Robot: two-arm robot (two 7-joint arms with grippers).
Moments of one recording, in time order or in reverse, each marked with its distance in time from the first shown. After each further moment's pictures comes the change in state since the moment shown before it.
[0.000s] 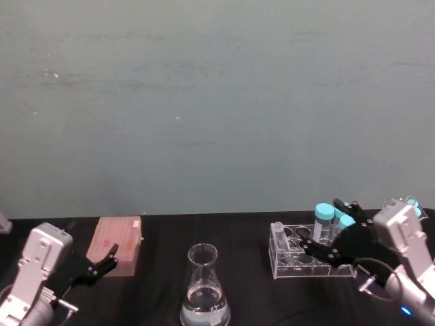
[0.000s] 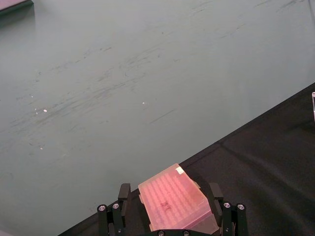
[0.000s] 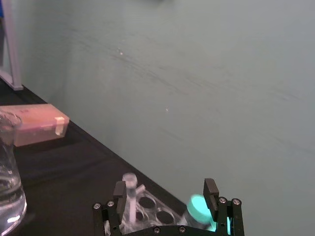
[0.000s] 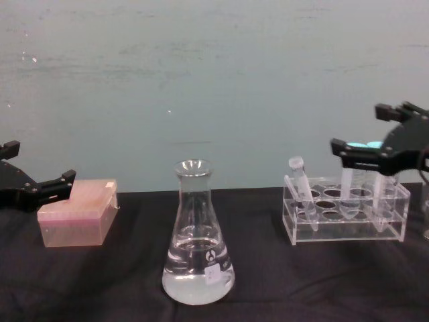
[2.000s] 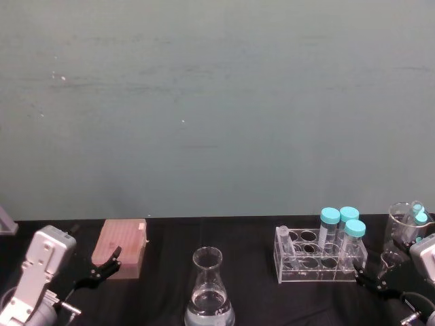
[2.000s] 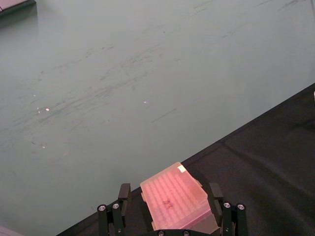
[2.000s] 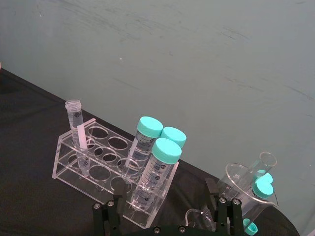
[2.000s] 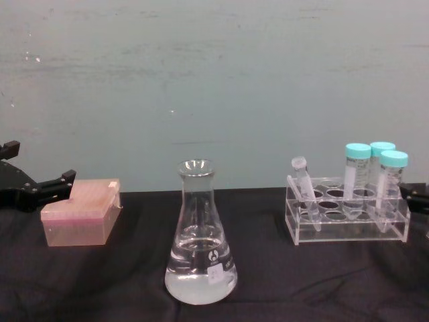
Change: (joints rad) left arm 0.000 0.000 0.000 0.000 0.000 0.000 0.000; right arm -0.122 0.080 0.009 -0.041 0.026 0.101 -0.238
